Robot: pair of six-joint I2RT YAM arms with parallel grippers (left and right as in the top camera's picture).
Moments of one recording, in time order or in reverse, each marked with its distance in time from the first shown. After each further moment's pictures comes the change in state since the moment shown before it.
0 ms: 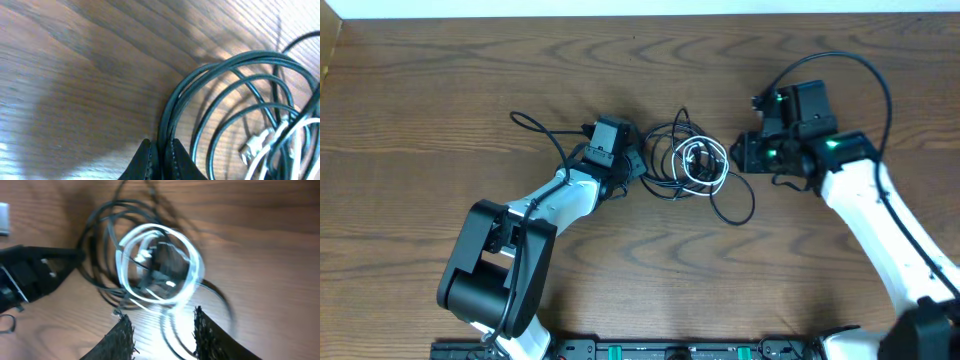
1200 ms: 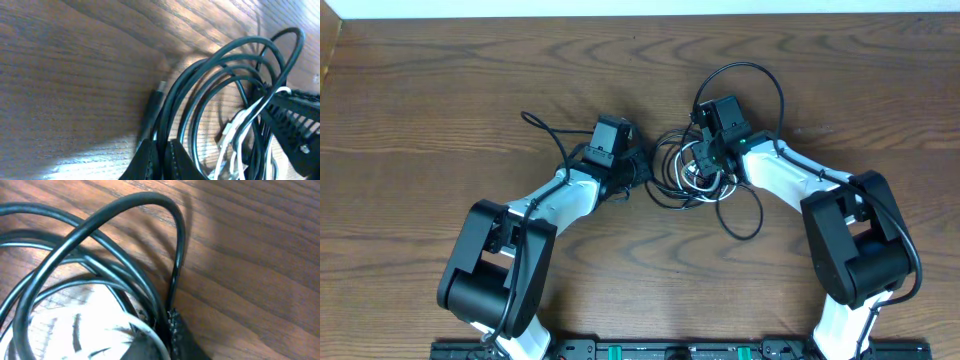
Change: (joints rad) left arm 0.000 0.000 0.000 0.000 0.156 0.061; right arm 0.152 0.433 0.012 0.386 0.296 -0.254
